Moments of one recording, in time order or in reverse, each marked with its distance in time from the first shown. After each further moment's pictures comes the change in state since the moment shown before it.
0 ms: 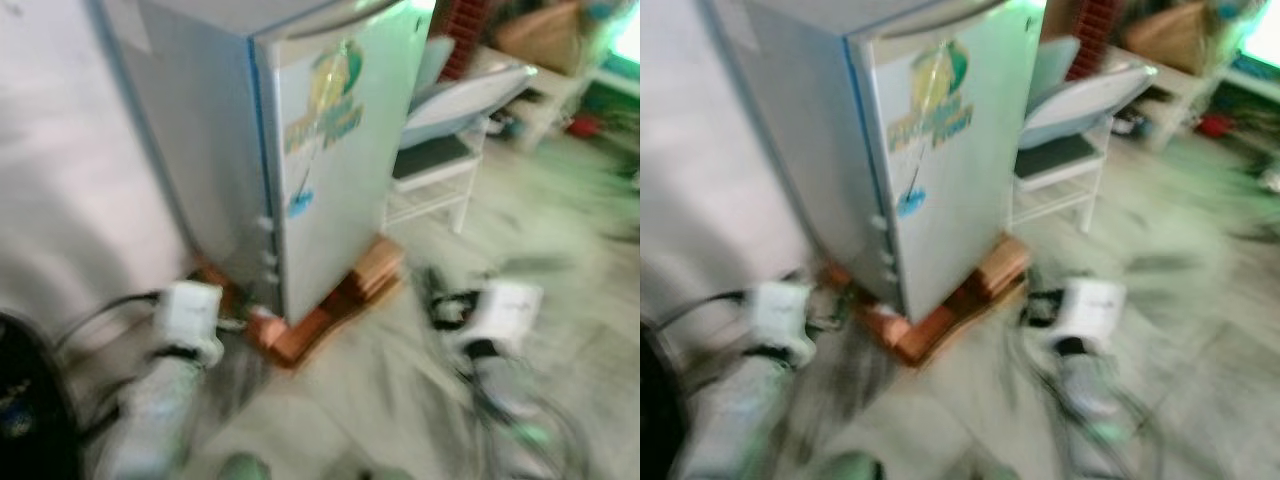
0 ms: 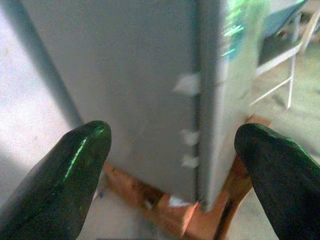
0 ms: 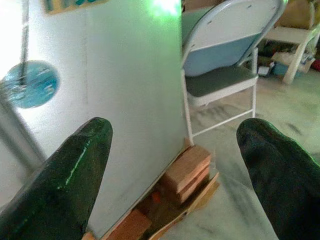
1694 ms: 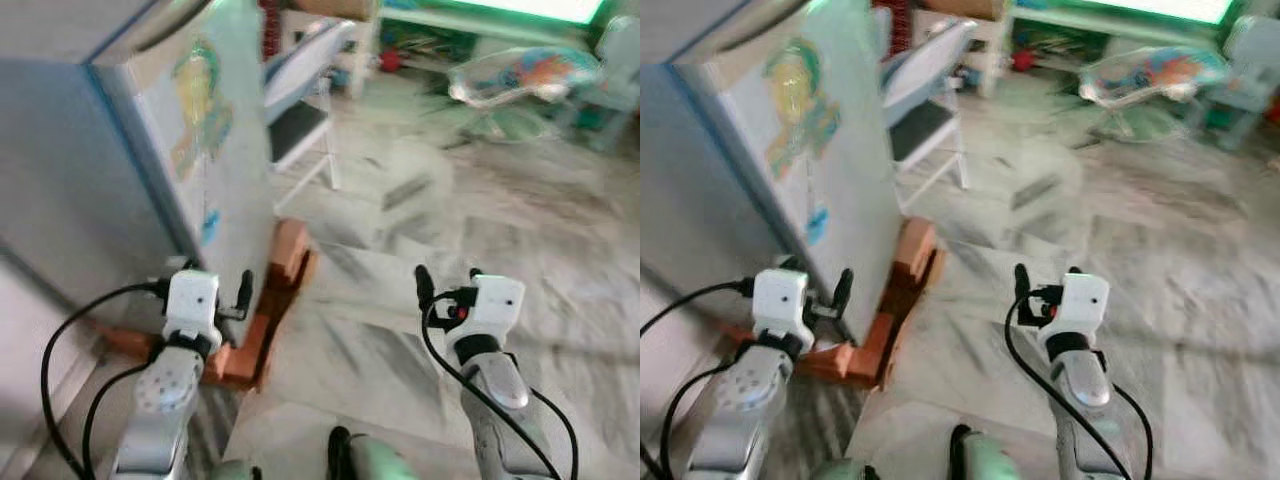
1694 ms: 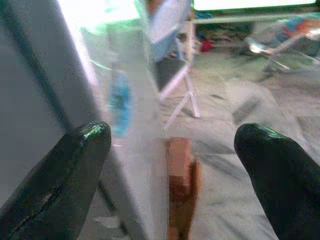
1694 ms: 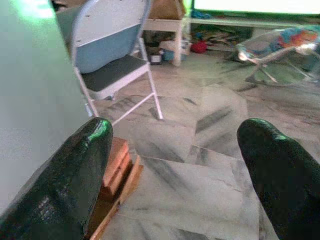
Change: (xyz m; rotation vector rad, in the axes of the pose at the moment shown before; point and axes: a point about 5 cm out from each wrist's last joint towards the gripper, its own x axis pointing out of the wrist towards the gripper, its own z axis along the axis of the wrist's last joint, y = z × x) left arm 0.011 -0.009 0.018 0.005 -0.080 0.003; right arm 0.003 -0.007 -0.001 -0.041 0.011 -0.022
